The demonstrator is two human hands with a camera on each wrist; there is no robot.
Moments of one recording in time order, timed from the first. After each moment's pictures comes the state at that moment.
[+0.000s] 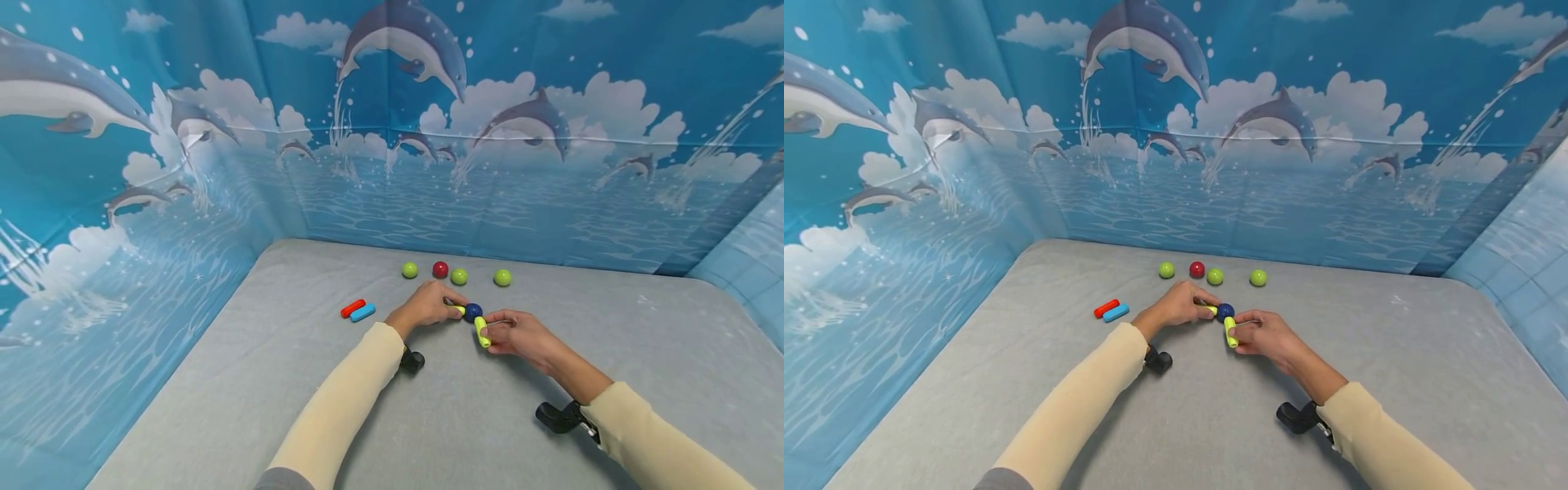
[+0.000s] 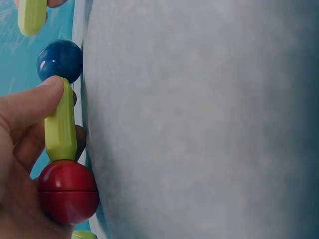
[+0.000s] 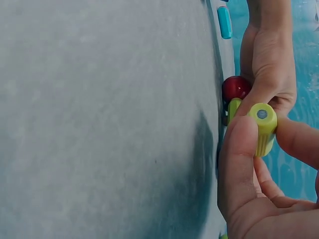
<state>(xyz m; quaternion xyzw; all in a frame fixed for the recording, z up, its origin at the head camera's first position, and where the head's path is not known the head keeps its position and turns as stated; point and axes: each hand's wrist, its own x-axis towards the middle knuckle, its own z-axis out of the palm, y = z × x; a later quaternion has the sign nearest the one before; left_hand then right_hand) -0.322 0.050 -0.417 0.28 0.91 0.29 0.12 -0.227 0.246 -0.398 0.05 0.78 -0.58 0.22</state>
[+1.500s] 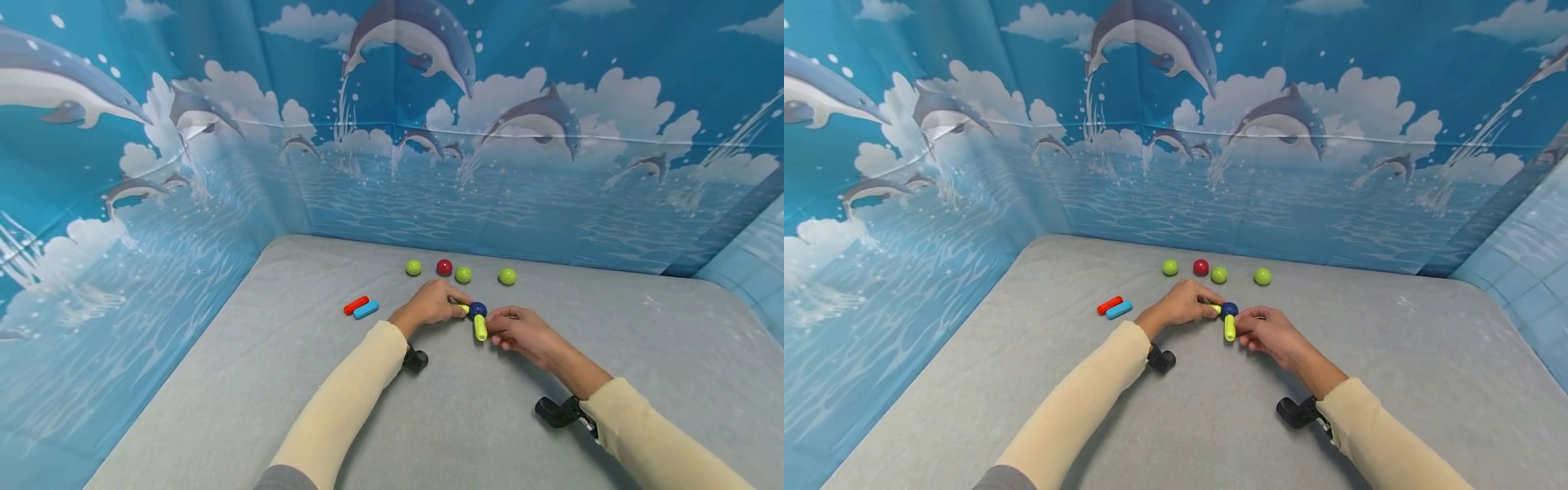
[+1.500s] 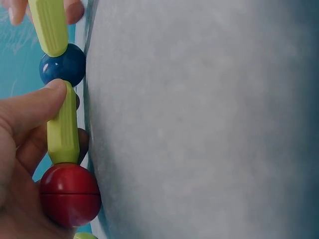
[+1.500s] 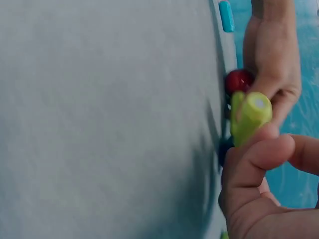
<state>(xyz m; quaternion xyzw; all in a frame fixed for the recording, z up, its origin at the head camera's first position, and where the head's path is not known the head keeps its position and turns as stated) -0.326 0.049 -0.417 0.27 0.91 0.29 0.12 -0.245 0.247 -0.404 0.06 0.78 -0.58 0.23</state>
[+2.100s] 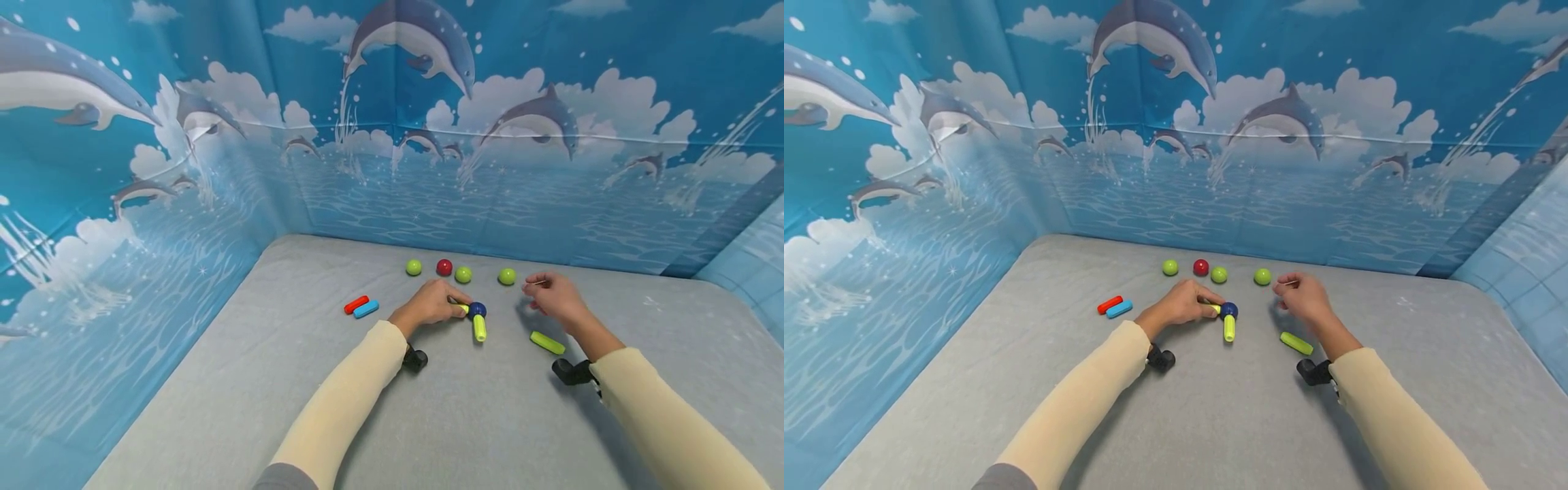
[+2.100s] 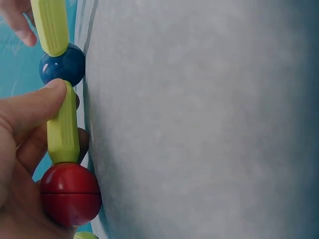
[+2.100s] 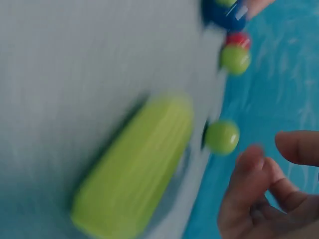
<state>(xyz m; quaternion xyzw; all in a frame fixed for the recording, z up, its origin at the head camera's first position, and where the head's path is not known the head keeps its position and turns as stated) -0.319 0.047 -0.415 0.27 0.91 0.29 0.13 -0.275 0.295 -0.383 0.05 0.90 -0.43 0.09</state>
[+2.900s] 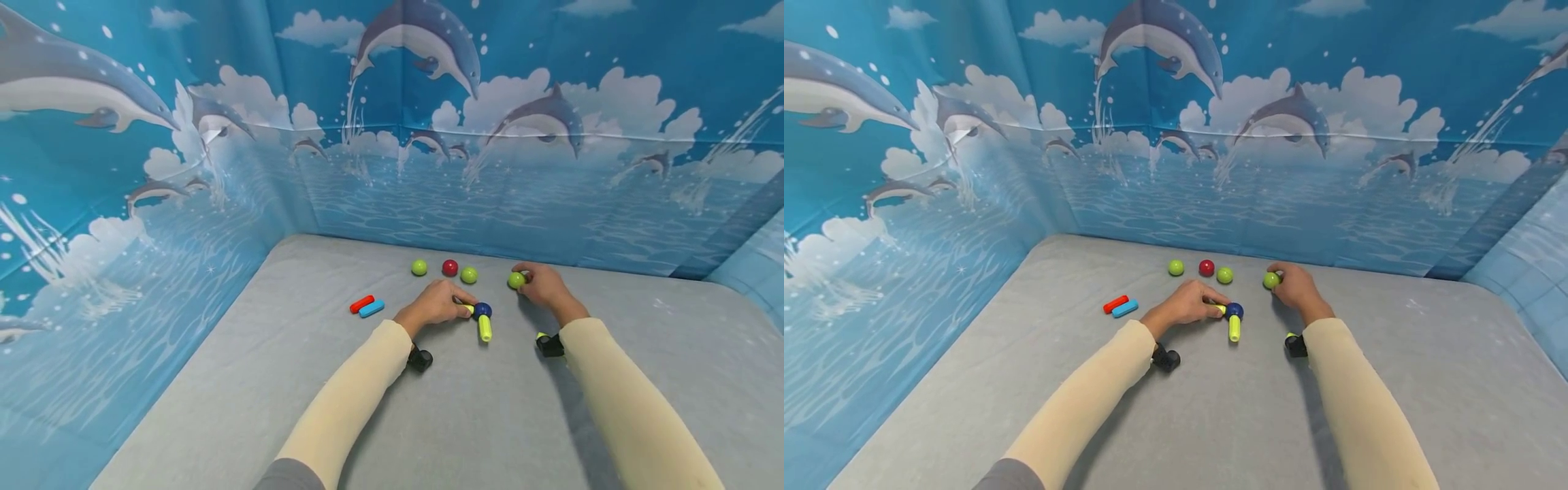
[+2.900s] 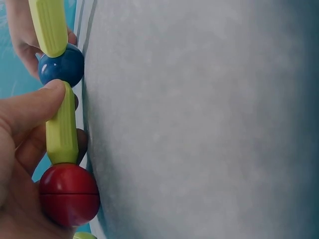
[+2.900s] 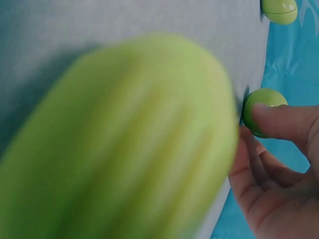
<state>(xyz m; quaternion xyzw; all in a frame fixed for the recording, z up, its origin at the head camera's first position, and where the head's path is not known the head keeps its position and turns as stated) -0.318 0.045 -0.417 0.27 0.91 0.29 0.12 -0.324 0.290 -0.404 -0.01 0.97 -0.24 0.07</state>
